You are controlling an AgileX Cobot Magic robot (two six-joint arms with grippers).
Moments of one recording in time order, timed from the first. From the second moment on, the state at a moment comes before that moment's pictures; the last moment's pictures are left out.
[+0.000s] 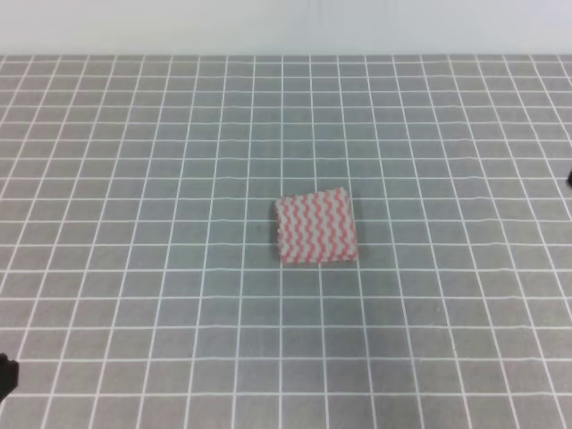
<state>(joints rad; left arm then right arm) -0.46 0.34 -0.59 -0.14 0.80 0.18 0.38 0.72 -0.62 0.78 0.24 -0.50</state>
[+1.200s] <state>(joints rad) -0.46 0.34 -0.59 -0.14 0.82 0.18 0.10 0.32 -0.35 0.38 0.22 -0.49</state>
